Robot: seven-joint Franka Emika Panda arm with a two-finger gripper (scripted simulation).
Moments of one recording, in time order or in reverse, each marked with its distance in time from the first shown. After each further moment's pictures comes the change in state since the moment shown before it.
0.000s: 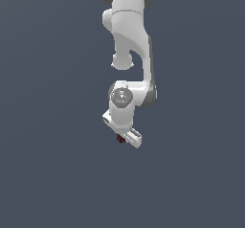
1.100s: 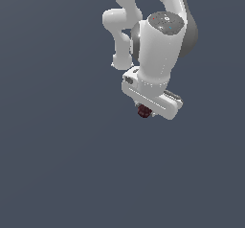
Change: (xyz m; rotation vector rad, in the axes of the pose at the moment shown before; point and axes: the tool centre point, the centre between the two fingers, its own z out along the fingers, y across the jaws) arm -0.069 -0.055 -0.197 0.001 0.002 0.001
